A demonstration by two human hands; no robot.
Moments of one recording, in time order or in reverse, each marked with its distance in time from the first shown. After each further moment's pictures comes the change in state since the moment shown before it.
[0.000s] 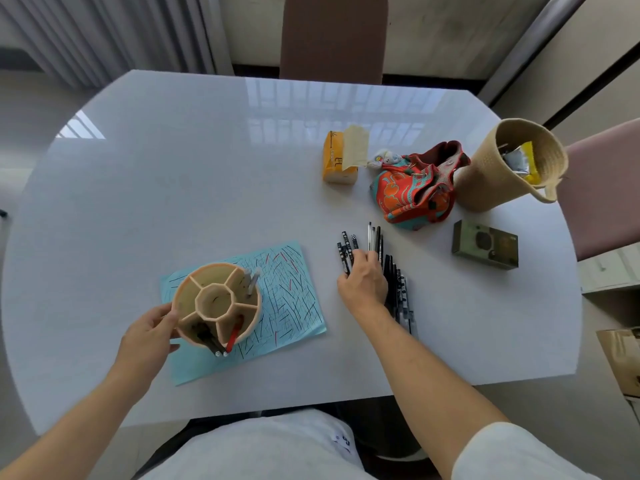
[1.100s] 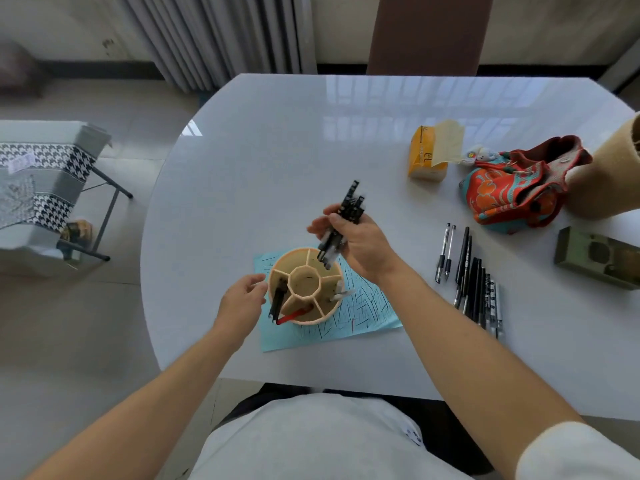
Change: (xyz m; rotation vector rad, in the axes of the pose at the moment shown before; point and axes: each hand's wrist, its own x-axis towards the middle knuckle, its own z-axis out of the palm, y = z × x) left_hand -0.010 0.023 -0.016 0.045 0.023 -0.047; right_hand -0.021 -0.172 -0.042 1.704 -0.808 -0.098
